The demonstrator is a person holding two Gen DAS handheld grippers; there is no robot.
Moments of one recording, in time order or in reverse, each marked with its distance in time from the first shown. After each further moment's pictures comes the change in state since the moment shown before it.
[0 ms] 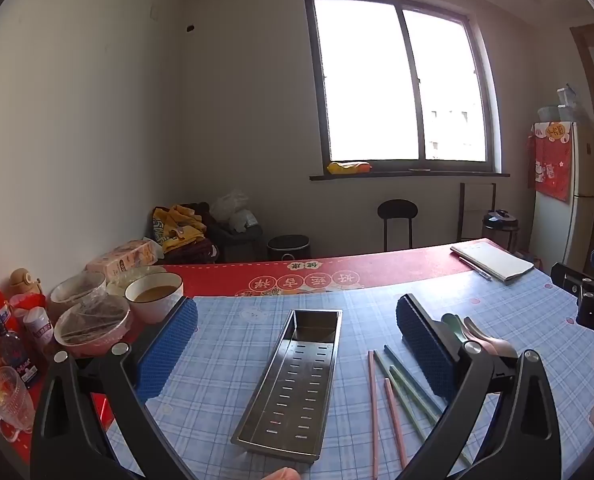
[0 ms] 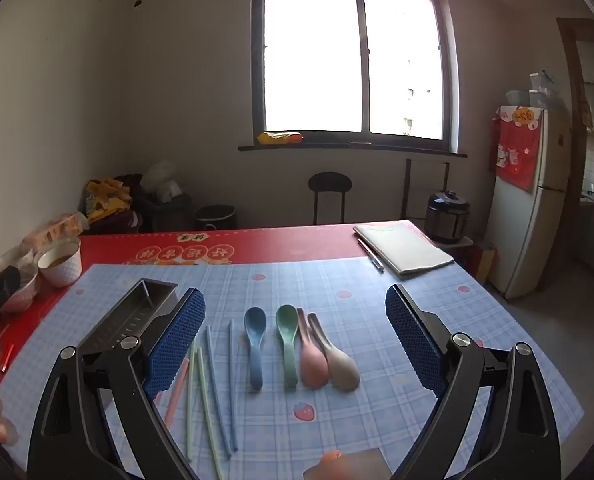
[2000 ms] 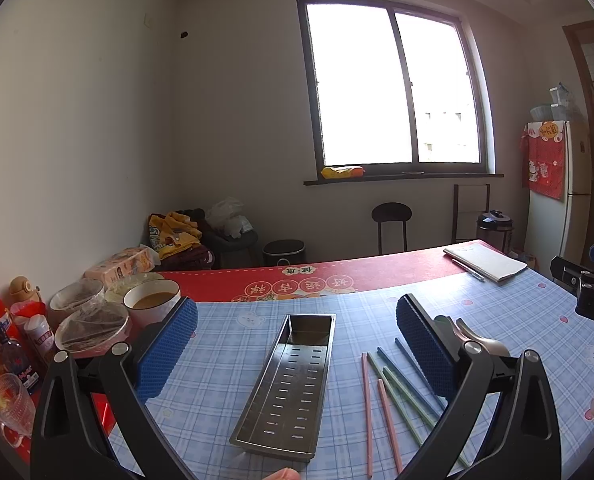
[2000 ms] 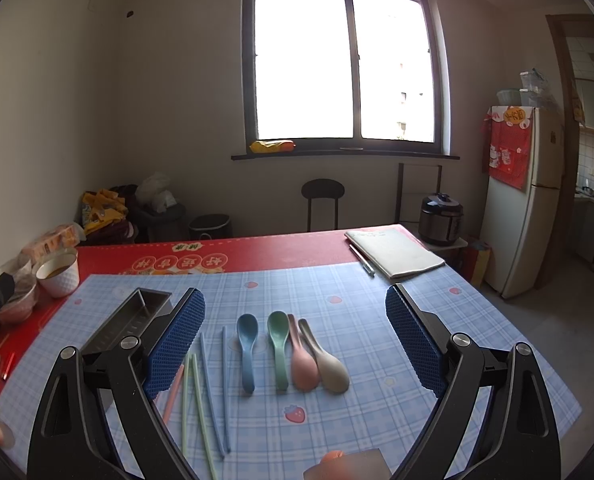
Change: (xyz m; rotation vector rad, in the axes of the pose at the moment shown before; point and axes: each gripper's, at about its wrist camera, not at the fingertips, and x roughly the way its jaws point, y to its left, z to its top) left arm -0.007 -0.004 0.003 0.022 -0.018 -0.015; right arm -0.011 -0.012 0.003 0.023 -0.033 -0.013
